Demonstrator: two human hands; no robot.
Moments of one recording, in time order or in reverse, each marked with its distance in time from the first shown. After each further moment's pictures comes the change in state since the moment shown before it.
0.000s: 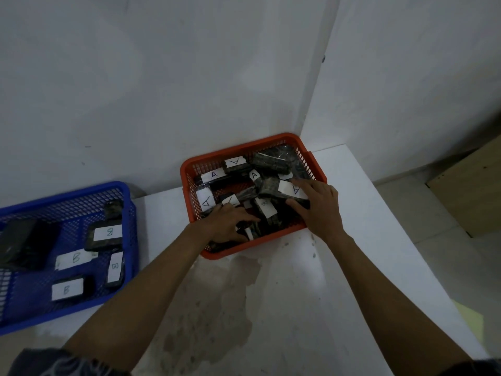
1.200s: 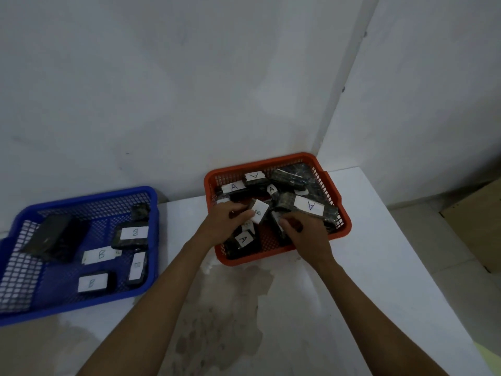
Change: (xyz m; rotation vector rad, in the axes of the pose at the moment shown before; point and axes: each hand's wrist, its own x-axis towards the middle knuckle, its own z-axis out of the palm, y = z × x) left_hand -0.053 -0.001 -0.023 -0.637 0.587 -0.101; right_hand -0.019 -0.072 0.005 0.310 -0.027 -0.003
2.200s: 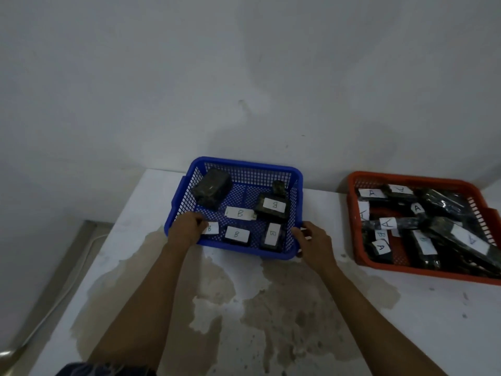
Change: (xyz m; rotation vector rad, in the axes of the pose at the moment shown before) left_hand -0.267 -0.206 -0.221 0.303 0.383 -0.706; right_hand -0.045 -0.197 0.217 0.362 -0.383 0.226
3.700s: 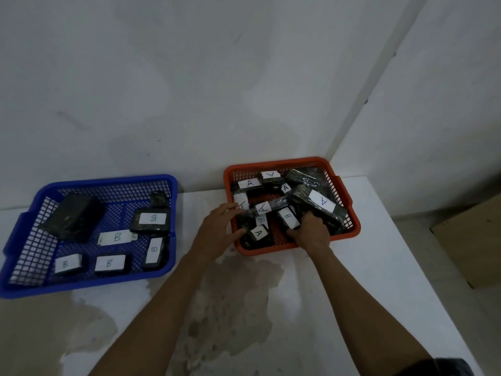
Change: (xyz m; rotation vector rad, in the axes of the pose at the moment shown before) left_hand -0.045 0.285 0.173 -0.172 -0.100 0.752; right_hand 0.000 0.080 -0.247 -0.670 0.292 0.392
